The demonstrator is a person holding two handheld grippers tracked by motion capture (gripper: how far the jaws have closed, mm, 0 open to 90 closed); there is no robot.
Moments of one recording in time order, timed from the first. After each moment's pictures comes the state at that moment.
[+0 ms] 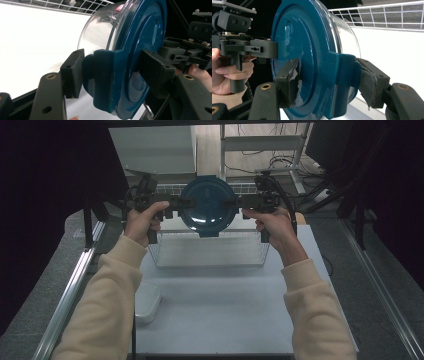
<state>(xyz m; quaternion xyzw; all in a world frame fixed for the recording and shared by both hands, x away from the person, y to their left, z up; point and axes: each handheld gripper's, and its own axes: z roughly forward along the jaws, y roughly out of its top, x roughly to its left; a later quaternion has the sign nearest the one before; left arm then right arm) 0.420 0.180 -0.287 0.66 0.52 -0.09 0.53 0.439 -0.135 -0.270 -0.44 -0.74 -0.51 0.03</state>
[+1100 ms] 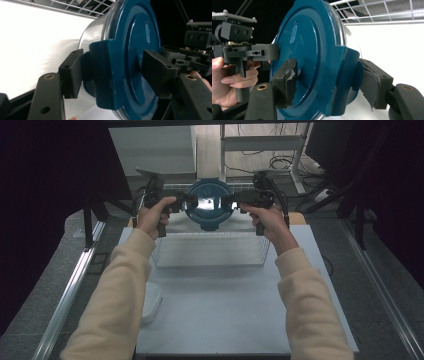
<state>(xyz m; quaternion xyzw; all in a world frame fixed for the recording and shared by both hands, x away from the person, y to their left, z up) 0.469 0.176 -0.319 0.63 0.57 -0.11 0.52 0.493 -0.135 -0.304 -0.49 -0.71 -0.49 0.09</state>
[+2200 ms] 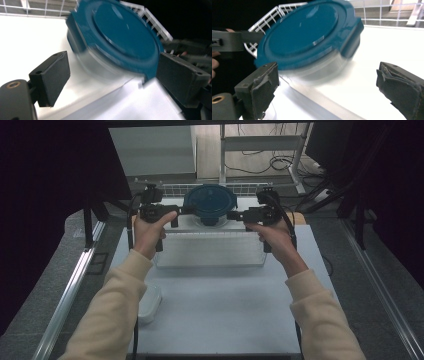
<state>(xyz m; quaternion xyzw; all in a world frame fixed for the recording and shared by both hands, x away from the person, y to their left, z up) 0.397 0.164 -0.311 0.68 0.52 0.04 0.52 0.430 -0.148 -0.309 -0.44 -0.75 -0.49 -0.08</state>
